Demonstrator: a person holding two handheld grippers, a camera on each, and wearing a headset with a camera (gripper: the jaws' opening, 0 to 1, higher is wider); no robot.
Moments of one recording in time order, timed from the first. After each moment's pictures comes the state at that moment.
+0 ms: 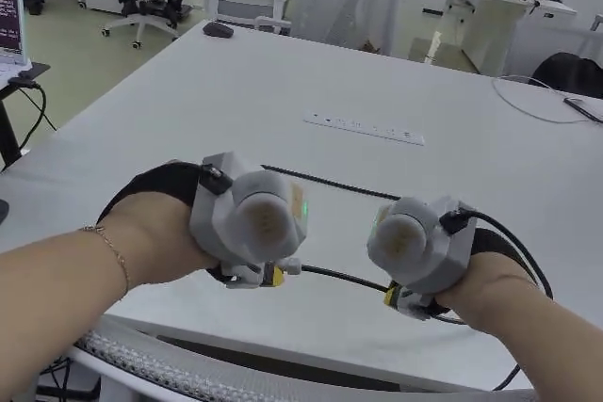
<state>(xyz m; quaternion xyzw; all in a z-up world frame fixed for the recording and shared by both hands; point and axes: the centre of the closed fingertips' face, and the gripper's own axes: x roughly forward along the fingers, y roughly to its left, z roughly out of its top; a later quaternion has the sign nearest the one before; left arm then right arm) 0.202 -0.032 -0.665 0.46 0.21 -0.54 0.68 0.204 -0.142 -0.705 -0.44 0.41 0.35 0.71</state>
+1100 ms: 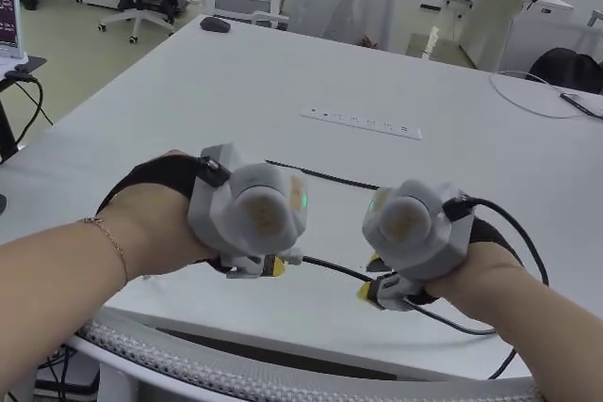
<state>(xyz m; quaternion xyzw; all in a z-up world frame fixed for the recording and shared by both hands) 0.202 -0.037 -0.658 0.46 0.19 -0.54 0.68 0.197 -0.086 -0.684 -0.40 0.32 0.45 0.73</state>
